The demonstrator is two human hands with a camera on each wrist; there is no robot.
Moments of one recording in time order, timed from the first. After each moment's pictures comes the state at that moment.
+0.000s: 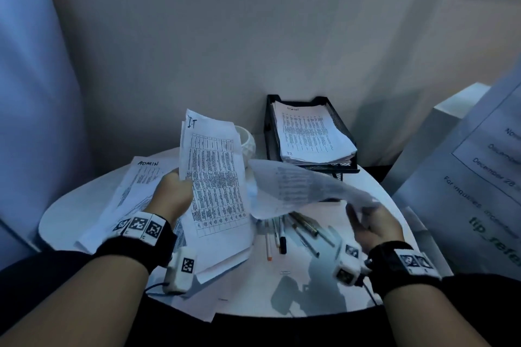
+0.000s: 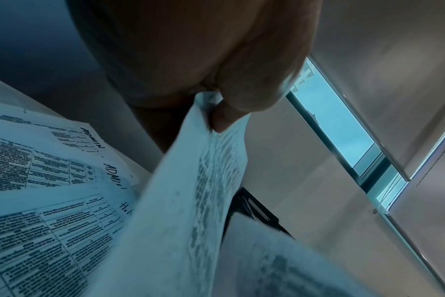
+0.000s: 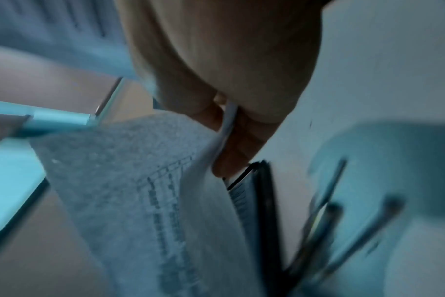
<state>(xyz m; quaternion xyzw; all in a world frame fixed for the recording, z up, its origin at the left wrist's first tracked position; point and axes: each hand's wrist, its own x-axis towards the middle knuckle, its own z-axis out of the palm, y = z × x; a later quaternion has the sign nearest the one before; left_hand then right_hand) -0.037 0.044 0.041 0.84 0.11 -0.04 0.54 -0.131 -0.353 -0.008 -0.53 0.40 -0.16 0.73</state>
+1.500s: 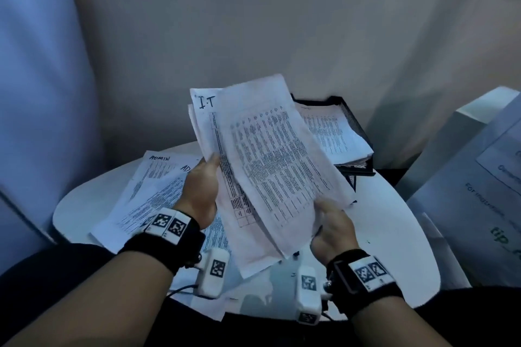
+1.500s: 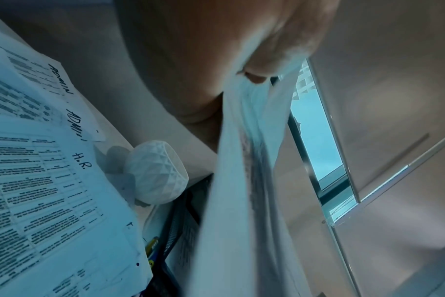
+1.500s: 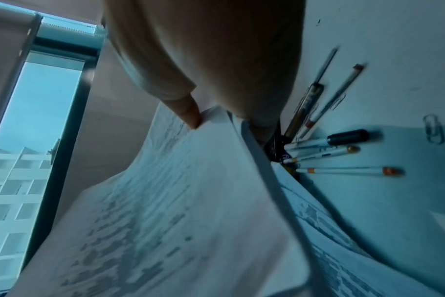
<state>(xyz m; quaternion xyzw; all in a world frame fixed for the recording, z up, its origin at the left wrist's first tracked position) -0.059 0.016 0.075 0.60 0.11 -0.08 0.79 -0.118 -0.218 0.009 -0.39 0.30 -0.06 0.87</state>
